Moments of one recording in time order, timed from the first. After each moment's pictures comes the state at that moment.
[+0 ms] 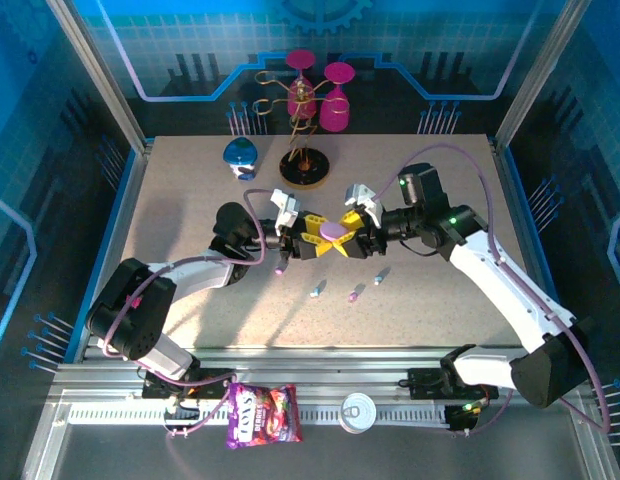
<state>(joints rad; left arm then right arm) -0.47 1.55 0.73 1.11 1.13 -0.41 0.46 1.25 1.19 -0.64 -0.82 -0.40</state>
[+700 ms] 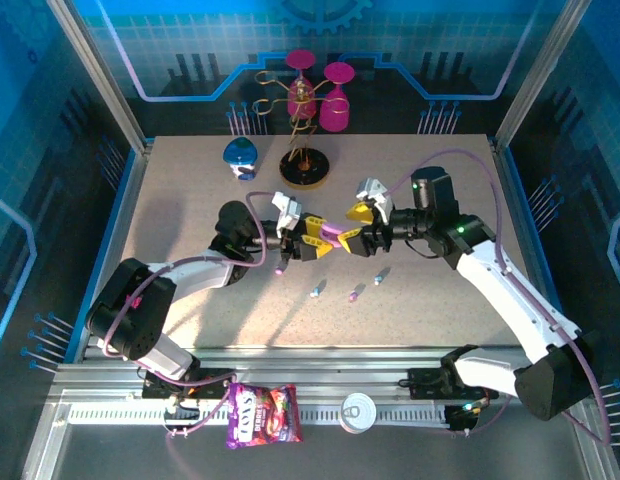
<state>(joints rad) -0.47 1.55 0.73 1.04 1.14 -0.30 0.40 1.19 1.11 -0.49 -0.78 -0.27</state>
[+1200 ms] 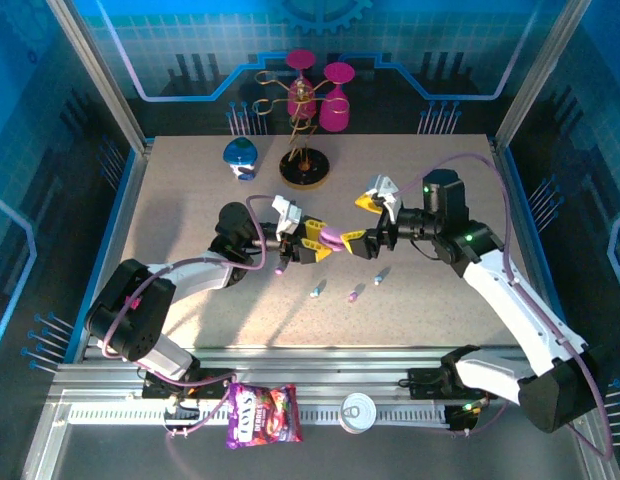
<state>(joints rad) -0.47 1.54 0.72 1.03 1.14 -0.27 0.38 1.12 1.05 -0.39 -0.77 -0.24</state>
